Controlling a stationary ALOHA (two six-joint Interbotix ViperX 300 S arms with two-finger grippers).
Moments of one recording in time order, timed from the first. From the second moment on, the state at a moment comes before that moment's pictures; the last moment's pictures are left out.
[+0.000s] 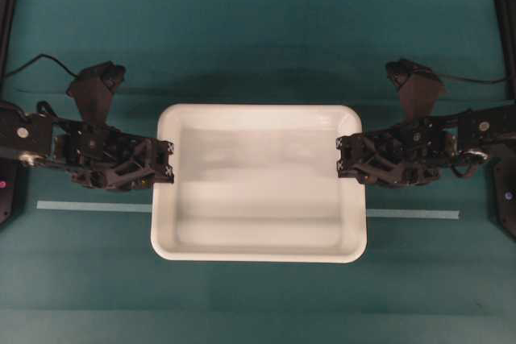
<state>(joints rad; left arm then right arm) 0.03 -0.21 0.90 0.02 0.32 -1.52 -0.09 -0.18 0.93 0.12 0.27 1.36</state>
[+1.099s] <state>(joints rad) 0.04 -0.11 0.93 0.03 0.27 -1.52 -0.10 -0.04 0.93 0.12 0.18 1.35</state>
